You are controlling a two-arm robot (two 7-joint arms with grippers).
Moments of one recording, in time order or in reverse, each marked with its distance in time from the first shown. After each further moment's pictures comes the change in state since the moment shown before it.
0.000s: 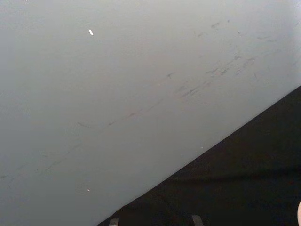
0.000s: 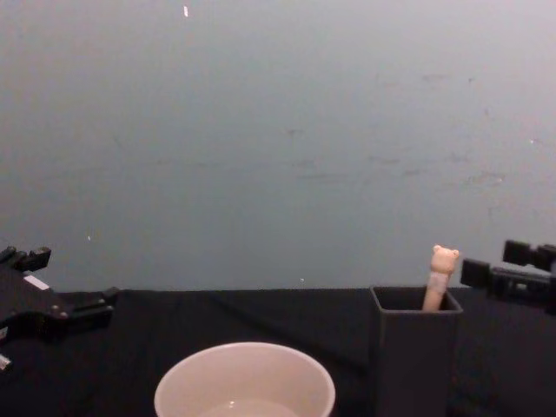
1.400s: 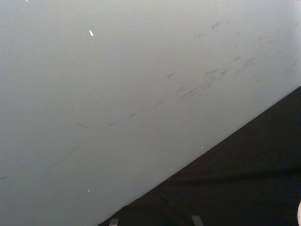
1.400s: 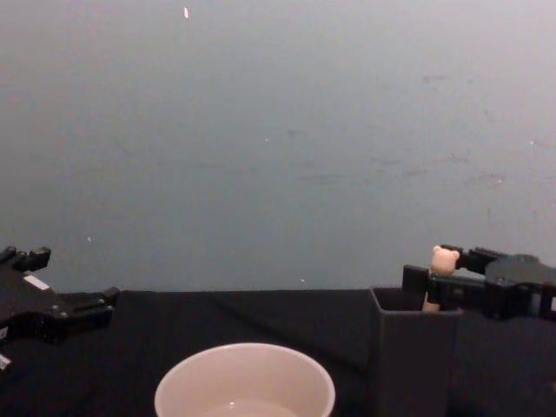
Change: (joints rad) left arm 0.000 0.000 0.000 0.000 0.000 0.000 0.000; right arm 0.153 -0.103 -0.069 0.188 -0.053 -0.018 0.130
